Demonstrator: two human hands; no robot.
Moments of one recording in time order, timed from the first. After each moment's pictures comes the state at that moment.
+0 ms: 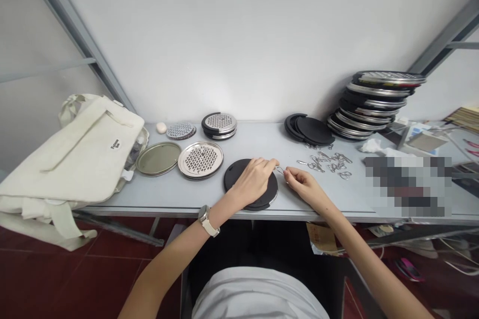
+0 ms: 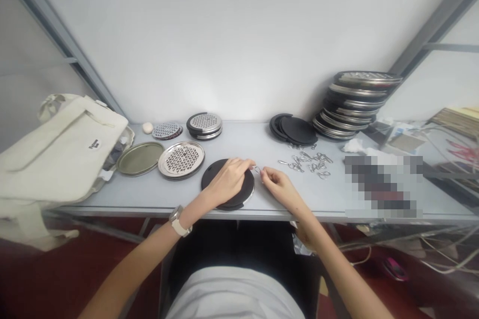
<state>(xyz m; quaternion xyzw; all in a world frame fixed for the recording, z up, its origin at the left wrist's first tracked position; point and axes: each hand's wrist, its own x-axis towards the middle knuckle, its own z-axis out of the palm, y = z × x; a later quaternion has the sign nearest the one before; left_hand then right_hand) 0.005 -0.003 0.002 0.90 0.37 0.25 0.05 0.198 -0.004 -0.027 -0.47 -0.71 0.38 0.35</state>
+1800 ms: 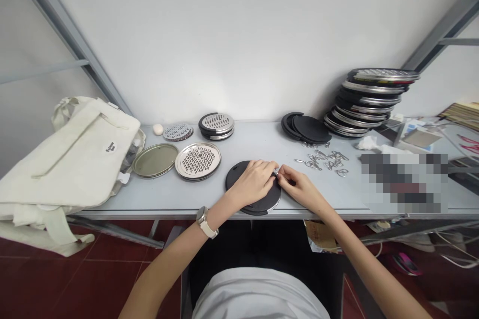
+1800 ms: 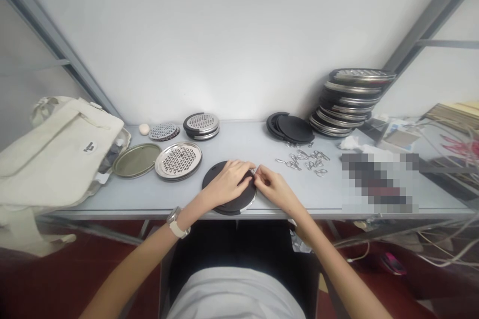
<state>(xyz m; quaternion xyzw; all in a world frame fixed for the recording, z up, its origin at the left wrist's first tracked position) 0.008 -0.004 0.002 0.90 0.35 0.23 0.06 0.194 -0.006 -0.029 -0.47 -0.76 0.30 0.34</state>
